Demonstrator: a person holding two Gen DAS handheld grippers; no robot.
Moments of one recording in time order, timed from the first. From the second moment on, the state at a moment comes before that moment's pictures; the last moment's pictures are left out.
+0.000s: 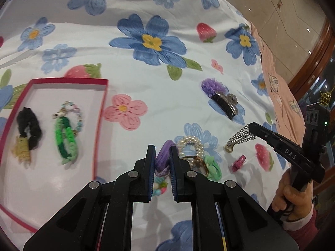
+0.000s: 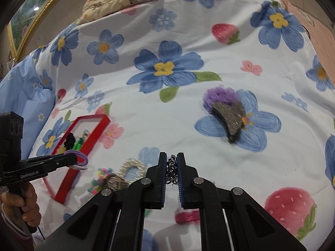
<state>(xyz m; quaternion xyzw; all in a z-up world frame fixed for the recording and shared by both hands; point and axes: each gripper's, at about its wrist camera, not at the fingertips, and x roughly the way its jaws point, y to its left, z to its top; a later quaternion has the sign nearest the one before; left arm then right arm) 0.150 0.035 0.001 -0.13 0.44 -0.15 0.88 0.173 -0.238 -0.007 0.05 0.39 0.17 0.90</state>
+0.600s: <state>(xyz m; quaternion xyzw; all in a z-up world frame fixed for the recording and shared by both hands) 0.119 0.111 0.018 -0.16 0.41 -0.09 0.89 0.164 -0.147 0.022 0.03 0.37 0.26 0.89</state>
